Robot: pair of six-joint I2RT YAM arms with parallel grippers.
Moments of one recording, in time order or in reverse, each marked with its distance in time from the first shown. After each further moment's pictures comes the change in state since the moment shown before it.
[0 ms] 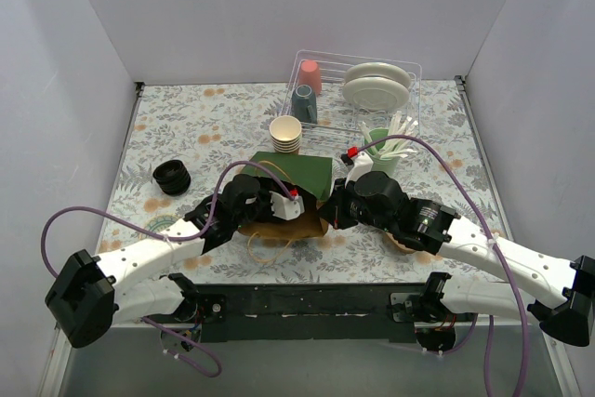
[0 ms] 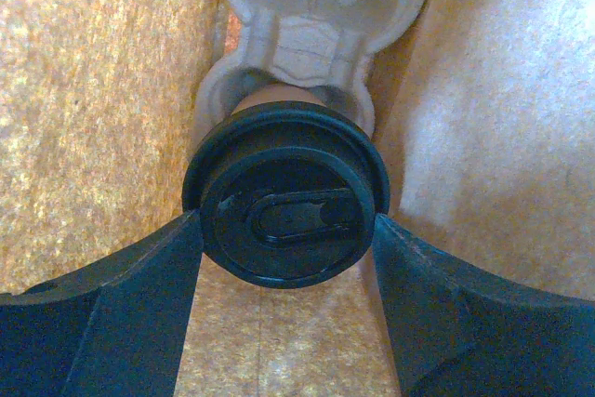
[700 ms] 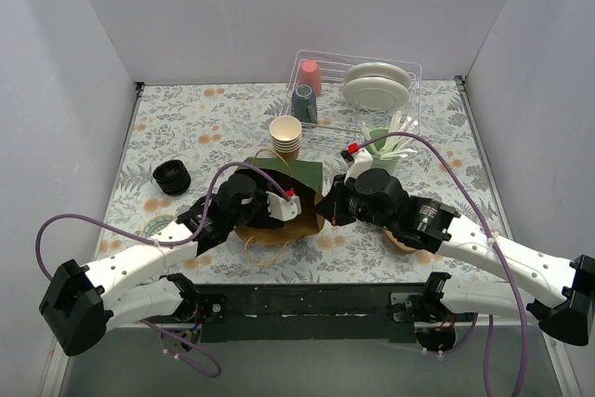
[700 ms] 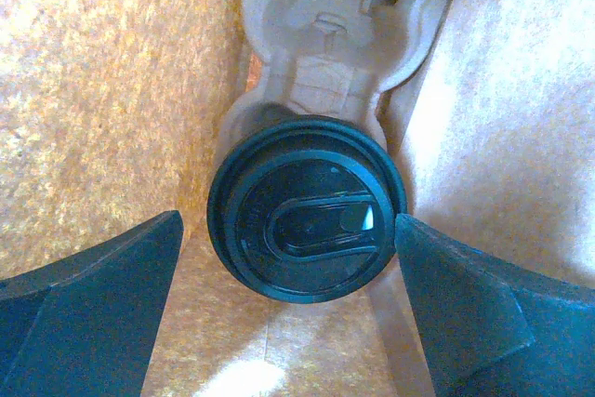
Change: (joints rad) left arm 0.000 -0.060 0.027 -0.097 0.003 -0.010; right arm -0.002 0.008 0.014 0.028 0.000 0.009
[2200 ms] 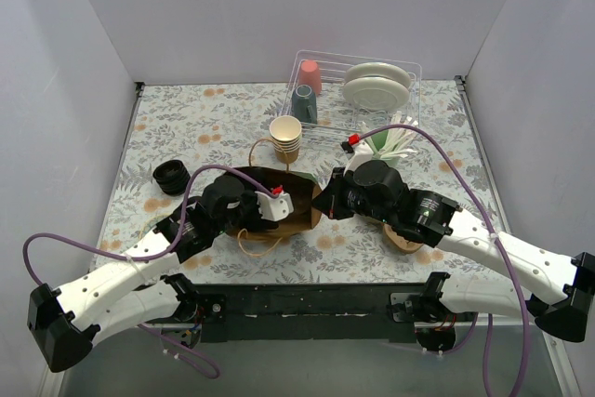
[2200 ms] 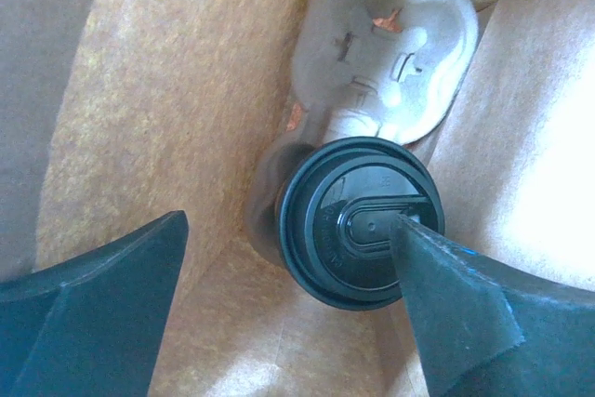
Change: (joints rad) left arm -0.035 -0.166 0.082 -0.228 0.004 -0.136; right arm -0.008 0.037 0.103 -0.061 -0.002 0.053
